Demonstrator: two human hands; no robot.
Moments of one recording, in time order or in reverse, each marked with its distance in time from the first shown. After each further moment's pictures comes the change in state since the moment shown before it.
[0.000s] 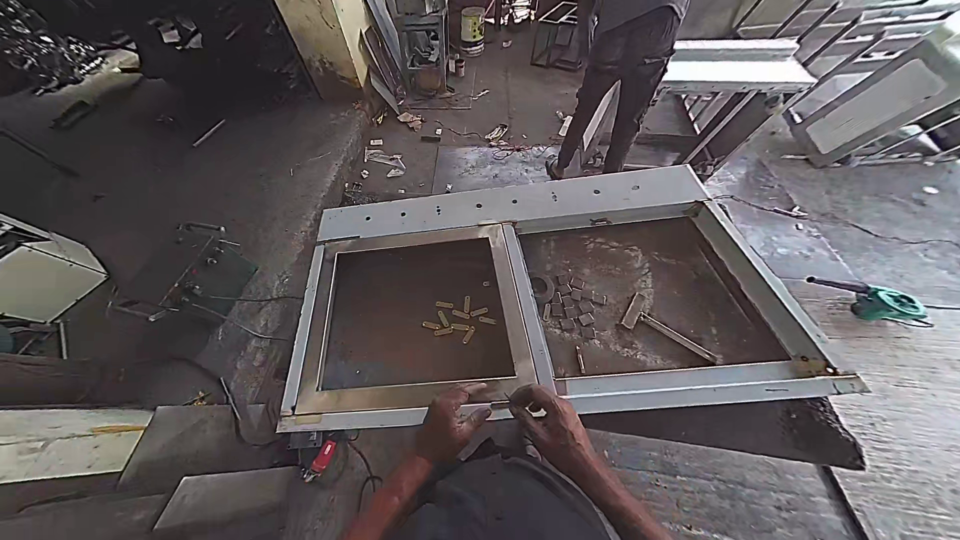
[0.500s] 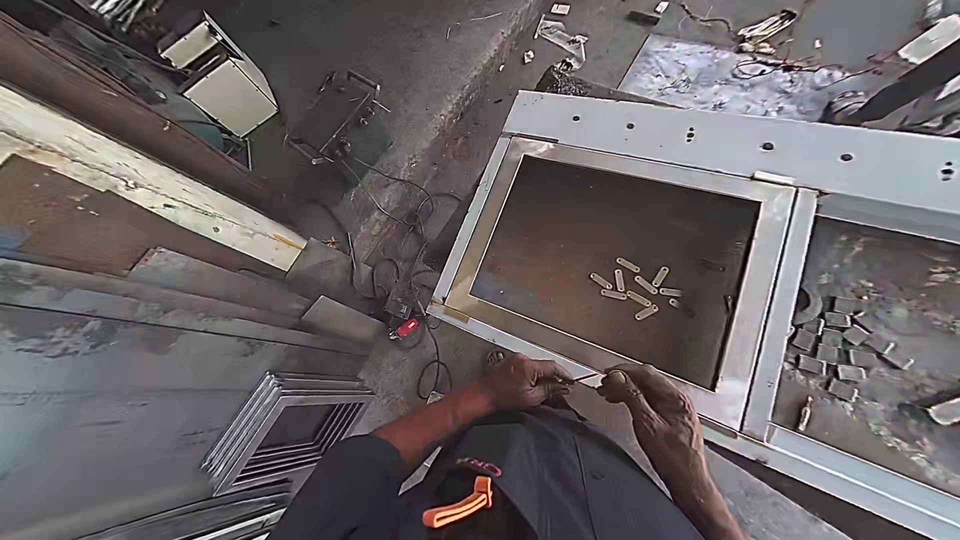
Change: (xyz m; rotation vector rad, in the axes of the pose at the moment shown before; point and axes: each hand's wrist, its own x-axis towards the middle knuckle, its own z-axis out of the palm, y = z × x) left_hand -0.090 -0.026 -0.129 -0.241 -0.108 -0.101; right_hand 0.034 -0.096 0.122 0.259 -0.161 0.001
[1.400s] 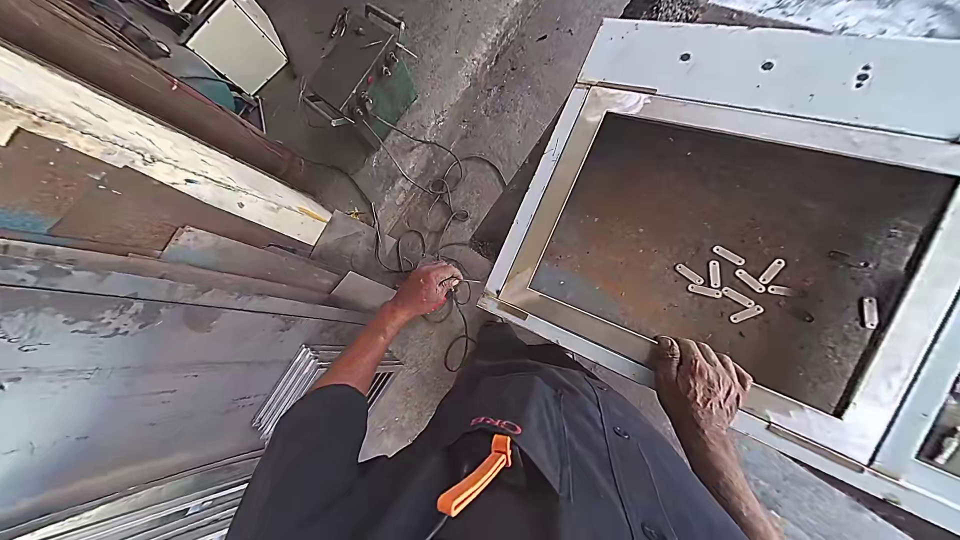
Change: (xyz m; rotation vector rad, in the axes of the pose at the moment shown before) left_hand -0.106 -0.077 -0.265 0.700 0.190 -0.287; right_hand 0.046 0.076 0.057 -1.094 0.121 0.129
